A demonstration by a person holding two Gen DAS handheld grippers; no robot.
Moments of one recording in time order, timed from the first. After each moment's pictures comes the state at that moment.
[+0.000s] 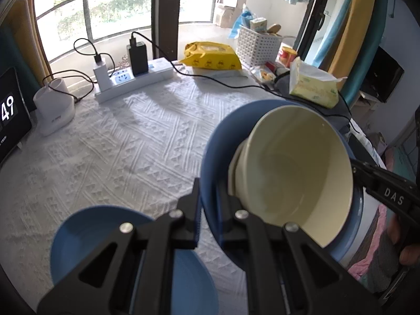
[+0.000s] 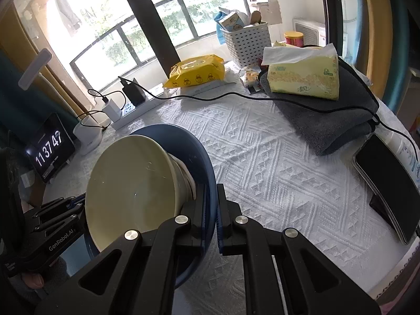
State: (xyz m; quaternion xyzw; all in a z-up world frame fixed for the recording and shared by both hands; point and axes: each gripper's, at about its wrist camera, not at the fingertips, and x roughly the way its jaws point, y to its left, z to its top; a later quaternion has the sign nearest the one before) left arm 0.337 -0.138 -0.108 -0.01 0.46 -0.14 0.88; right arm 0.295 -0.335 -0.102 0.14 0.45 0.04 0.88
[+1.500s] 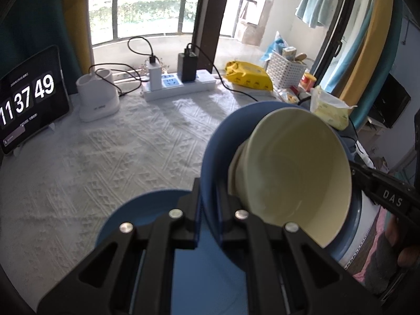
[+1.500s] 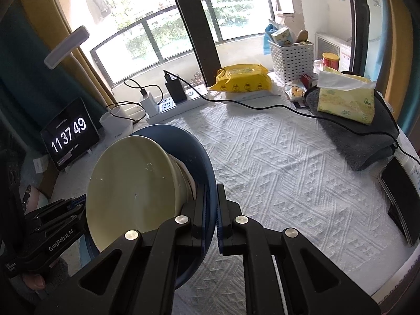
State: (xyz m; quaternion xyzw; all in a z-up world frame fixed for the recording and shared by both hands) left arm 0.311 -0.053 -0.085 -0.05 0.43 -0.10 0.89; right arm 0.298 -0.258 -0.075 0.10 0.44 0.08 0.89
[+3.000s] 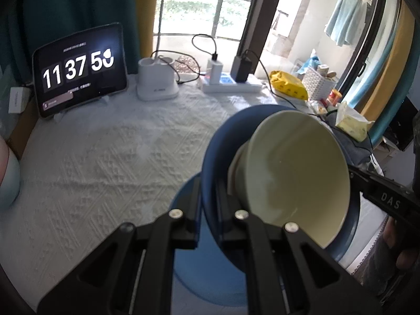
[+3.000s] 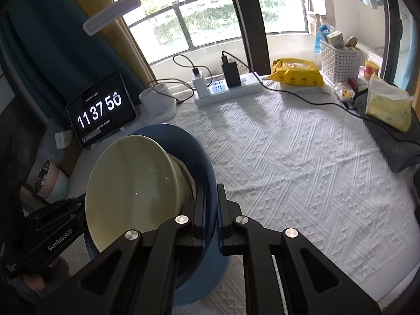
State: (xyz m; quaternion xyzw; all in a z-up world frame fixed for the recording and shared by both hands) left arm 0.259 0.032 -0.087 -0.09 0.43 -0.03 0.90; right arm 0.287 -0.170 -0.080 0.07 0.45 0.15 0.88
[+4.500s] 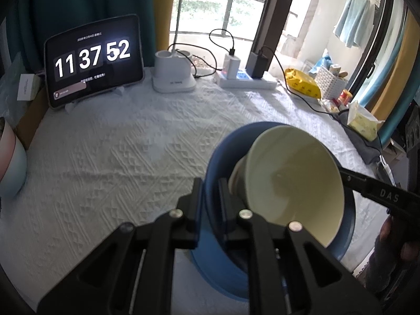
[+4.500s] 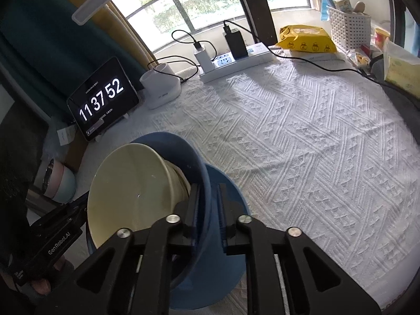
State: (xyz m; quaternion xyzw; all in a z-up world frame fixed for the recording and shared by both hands) left arm 0.252 0.052 -0.102 -0.09 0.43 -0.01 0.90; right arm 0.296 -0.161 -0.112 0.12 0.49 0.17 0.85
